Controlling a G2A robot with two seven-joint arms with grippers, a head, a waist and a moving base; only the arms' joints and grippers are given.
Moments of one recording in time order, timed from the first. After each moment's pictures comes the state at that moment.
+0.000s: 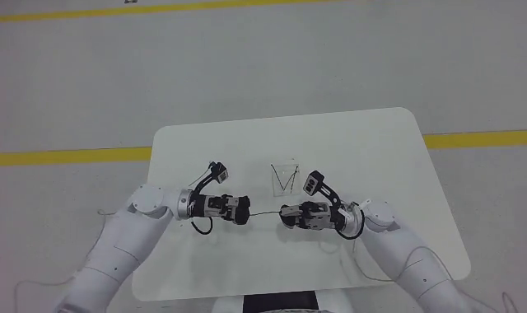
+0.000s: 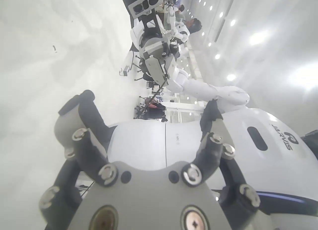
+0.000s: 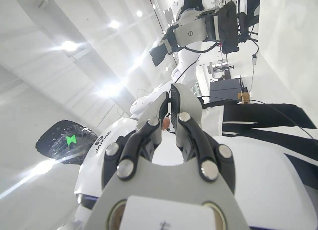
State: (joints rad) left arm 1.19 -1.01 -0.99 -1.26 -0.58 -0.34 -1.34; right arm -1.36 -1.17 1.02 -1.26 0.78 -0.12 1.29
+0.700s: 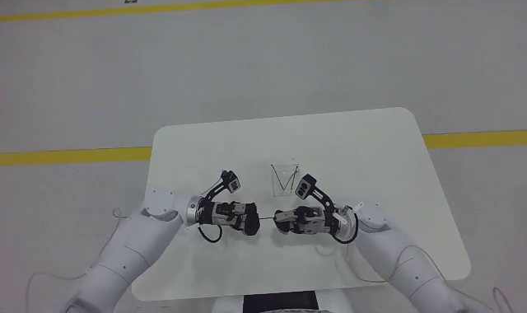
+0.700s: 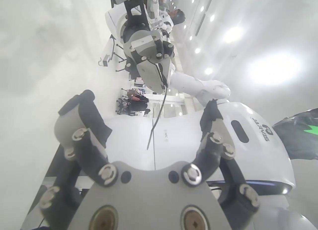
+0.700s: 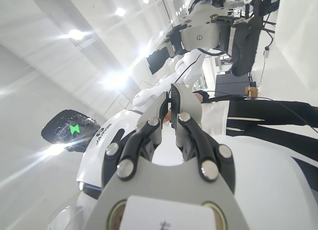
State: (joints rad) left arm 1.16 -1.03 -0.87 -1.20 -0.73 -0.34 -1.39; right arm -1.32 -1.20 0.95 -1.20 0.84 -0.19 1.34
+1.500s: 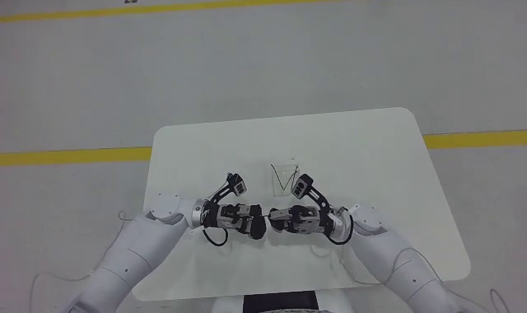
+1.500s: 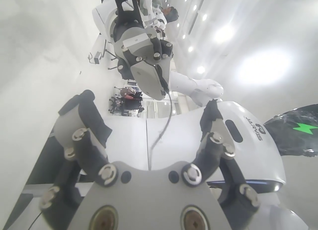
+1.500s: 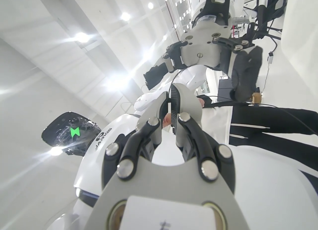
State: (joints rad) left arm 1.18 -1.03 -0.84 -1.25 -0.78 -0.32 -1.36; right arm -1.34 -1.21 0.94 -1.24 0.84 -0.20 1.25
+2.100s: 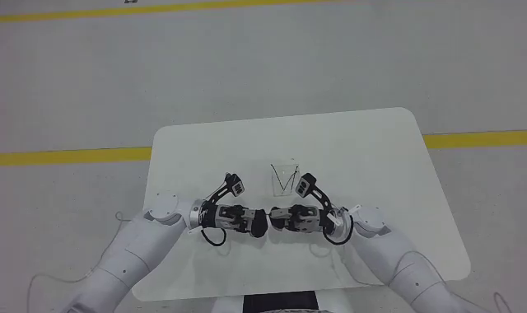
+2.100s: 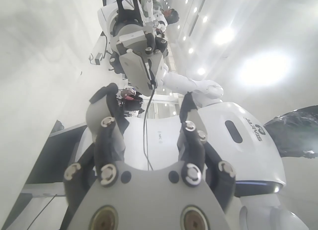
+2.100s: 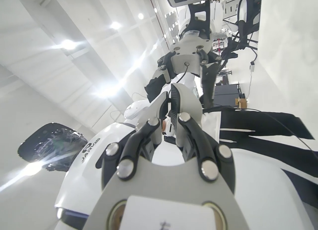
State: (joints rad) left arm 1.19 -1.02 -0.85 -1.25 -0.77 -0.31 -1.36; right arm -1.36 -1.20 0.97 -1.28 0.73 -0.20 1.19
